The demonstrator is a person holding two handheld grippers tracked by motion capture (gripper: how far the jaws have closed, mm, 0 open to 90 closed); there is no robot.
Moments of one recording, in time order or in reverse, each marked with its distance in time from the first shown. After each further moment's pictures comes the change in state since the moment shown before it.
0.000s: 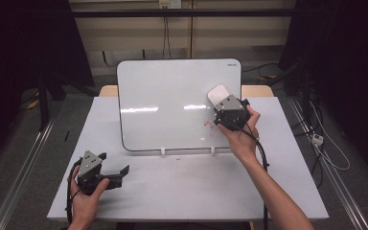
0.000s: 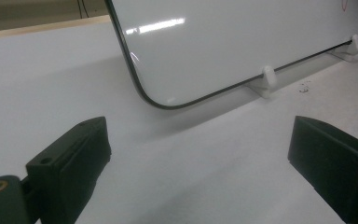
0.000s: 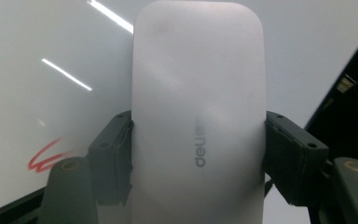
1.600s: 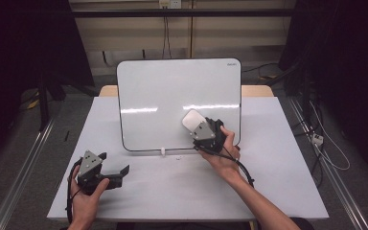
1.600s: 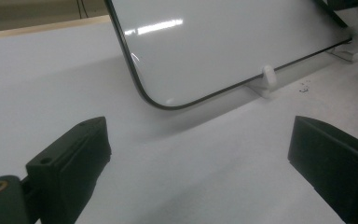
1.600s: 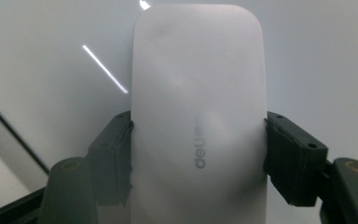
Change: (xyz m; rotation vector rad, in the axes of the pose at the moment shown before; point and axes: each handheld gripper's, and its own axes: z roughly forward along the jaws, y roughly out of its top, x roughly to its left) left arm 0.000 0.000 0.000 -0.002 -0.002 -0.002; right arm 0.080 -0.016 -0.009 -0.047 0.143 -0.182
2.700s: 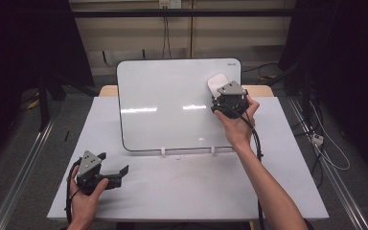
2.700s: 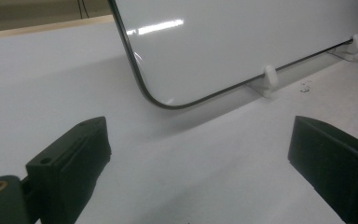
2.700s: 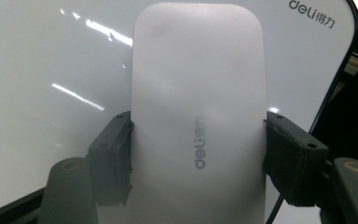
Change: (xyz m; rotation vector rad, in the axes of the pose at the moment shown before) left arm 0.002 -0.001 -0.001 -0.001 0.002 0.001; right arm -0.106 0.024 0.008 0.022 -0.143 0.345
